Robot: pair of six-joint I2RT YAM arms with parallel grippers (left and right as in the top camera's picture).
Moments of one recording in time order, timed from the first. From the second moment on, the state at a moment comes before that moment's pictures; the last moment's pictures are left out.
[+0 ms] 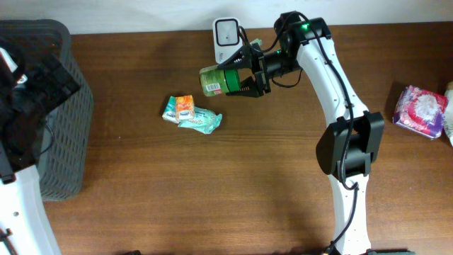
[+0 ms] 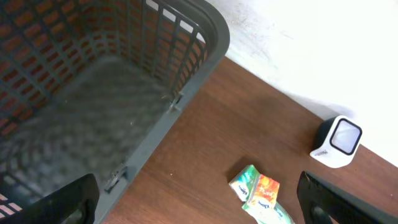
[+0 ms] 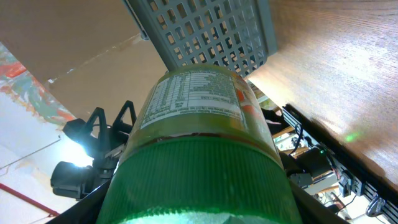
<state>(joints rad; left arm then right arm) 0.27 1.39 1.91 -1.22 -0.05 -0.36 0.22 2.38 2.34 -1.50 -1.43 0.47</state>
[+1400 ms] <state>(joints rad) 0.27 1.39 1.92 -1.44 -0.05 -0.36 0.37 2.52 2.34 -0.11 0.00 0.49</state>
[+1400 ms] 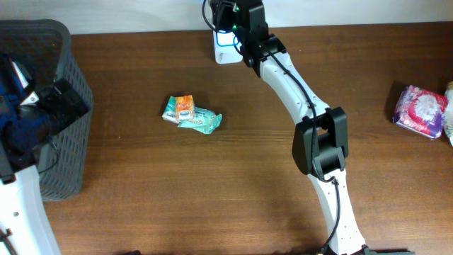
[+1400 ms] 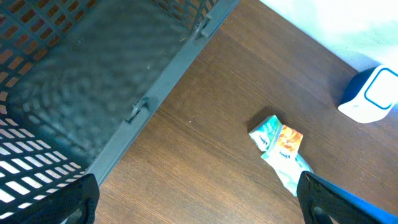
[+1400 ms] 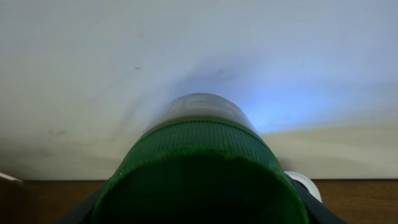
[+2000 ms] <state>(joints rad) 0.27 1.39 1.91 -1.44 -0.05 -0.36 -0.31 2.34 2.35 -1.07 0.01 0.44</state>
